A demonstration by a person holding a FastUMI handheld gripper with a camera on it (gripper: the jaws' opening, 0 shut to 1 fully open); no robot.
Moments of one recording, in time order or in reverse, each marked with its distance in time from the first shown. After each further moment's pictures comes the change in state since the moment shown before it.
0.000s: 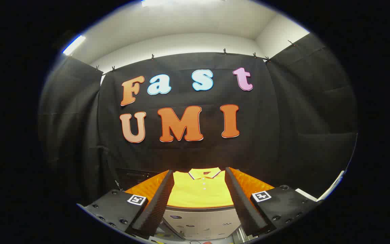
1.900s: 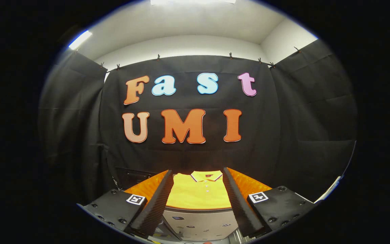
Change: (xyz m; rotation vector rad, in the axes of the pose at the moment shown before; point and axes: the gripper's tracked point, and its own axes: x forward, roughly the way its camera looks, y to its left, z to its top) arm -0.007 0.024 0.014 -0.037 -0.019 -0.010
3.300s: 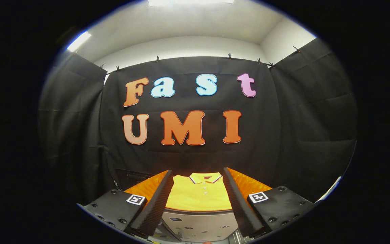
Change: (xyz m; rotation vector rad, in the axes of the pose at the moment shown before) arm 0.001 -0.009 0.007 0.008 -0.014 0.014
